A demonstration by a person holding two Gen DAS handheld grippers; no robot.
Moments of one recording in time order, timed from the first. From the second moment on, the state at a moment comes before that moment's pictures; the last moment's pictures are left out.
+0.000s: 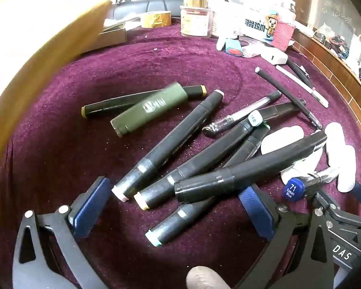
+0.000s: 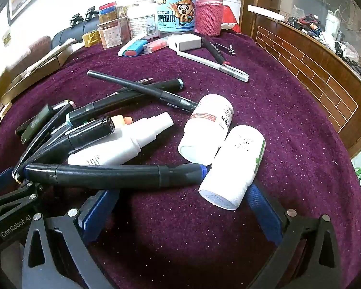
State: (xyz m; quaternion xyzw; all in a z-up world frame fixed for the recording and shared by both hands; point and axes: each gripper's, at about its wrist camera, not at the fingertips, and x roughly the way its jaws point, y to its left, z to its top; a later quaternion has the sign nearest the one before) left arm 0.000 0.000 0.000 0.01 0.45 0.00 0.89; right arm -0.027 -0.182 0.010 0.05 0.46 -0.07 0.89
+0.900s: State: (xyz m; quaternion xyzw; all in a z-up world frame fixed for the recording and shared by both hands) left arm 0.000 -0.001 0.000 0.01 0.45 0.00 0.89; right arm -0.027 -0.182 0.010 0.05 0.46 -0.07 0.89
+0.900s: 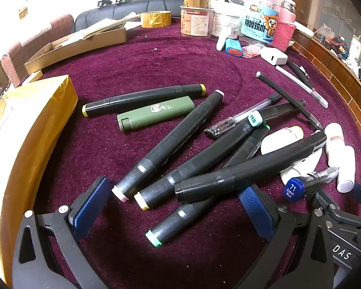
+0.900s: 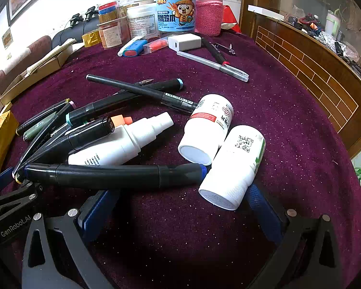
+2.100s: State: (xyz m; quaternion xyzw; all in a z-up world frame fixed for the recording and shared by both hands) left arm -0.017 0.002 0.002 0.04 0.47 -0.05 0.88; right arm -0.024 -0.184 0.010 0.04 0.50 -0.04 0.86
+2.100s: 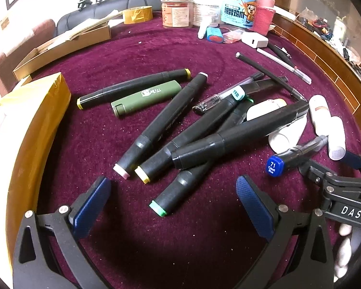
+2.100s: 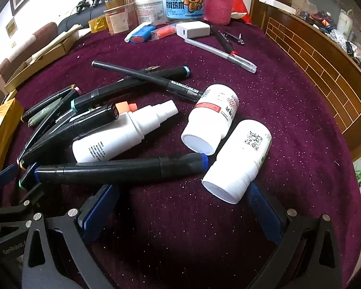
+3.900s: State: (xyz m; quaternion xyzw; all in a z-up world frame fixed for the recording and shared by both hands) left arm -0.019 -0.041 0.042 0.21 0.35 -0.18 0.89; right arm -0.045 -0.257 0.042 0.17 0.32 -0.15 0.92
